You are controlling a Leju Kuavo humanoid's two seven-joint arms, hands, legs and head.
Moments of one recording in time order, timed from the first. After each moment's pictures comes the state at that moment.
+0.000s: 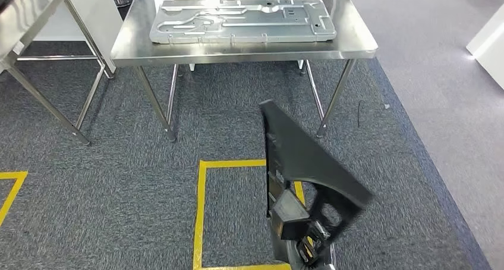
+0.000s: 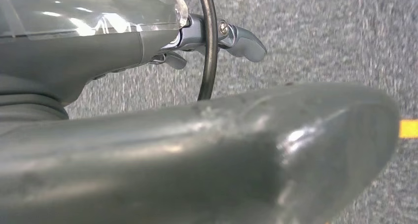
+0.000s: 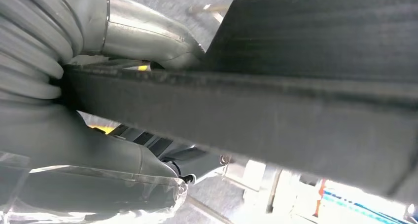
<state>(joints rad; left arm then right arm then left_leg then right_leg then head) -0.05 -0.18 1.37 -0.31 -1.36 0.09 -0.44 0.33 0.11 0.44 -1.68 0.21 -0.57 -0.49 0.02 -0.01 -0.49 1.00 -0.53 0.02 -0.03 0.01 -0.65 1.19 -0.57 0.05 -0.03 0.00</state>
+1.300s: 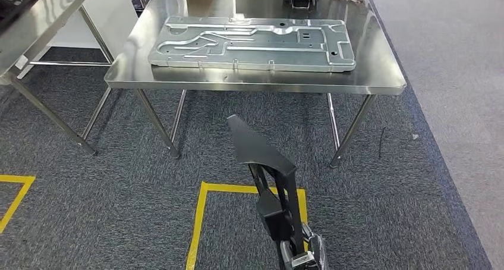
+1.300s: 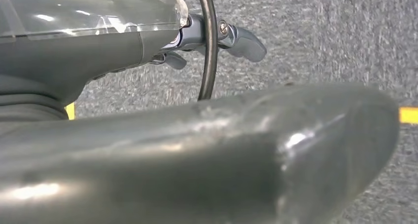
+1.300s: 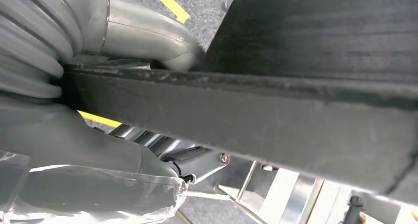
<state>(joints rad) -0.07 -0.17 1.37 -0.30 -1.37 0.10 -0.41 0.25 0.05 0.53 -1.51 0.21 -0.65 -0.37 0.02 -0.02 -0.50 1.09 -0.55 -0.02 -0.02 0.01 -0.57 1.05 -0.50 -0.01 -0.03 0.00</state>
